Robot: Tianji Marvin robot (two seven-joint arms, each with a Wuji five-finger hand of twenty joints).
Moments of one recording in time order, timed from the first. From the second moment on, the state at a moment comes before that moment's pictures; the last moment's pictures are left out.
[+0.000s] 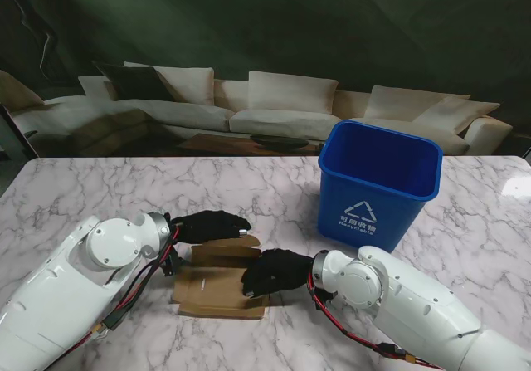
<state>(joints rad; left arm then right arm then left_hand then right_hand) 1.32 -1.01 -1.11 -1.57 0.21 -0.01 -0.63 -1.12 -1.06 0.60 -1.26 -0.46 -0.33 0.30 0.89 0.09 -0.03 0.00 0.41 0.31 0.12 0.50 0.71 0.22 0.10 0.35 0.58 0.33 0.31 0.58 0.10 0.36 0.80 0.63 0.60 0.05 0.01 -0.02 0.55 -0.10 0.43 0.44 0.45 -0.19 0.33 0.22 0.30 -0.17 0.00 0.05 -0.07 -0.10 0.40 -0.01</state>
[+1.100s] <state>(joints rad) 1.33 -0.95 -1.12 -1.52 0.40 -0.15 -0.79 -1.13 -1.06 0.62 -1.26 -0.45 -0.31 0.31 0.90 0.08 -0.03 0.00 0.64 0.13 0.23 0.50 0.71 0.08 0.14 0.31 0.48 0.23 0.21 0.48 0.07 0.28 0.60 0.55 0.60 0.05 0.01 -0.02 0.54 -0.10 0.43 0.43 0.44 -0.19 0.33 0.21 0.29 -0.17 -0.01 0.05 -0.08 -0.11 0.40 -0.01</state>
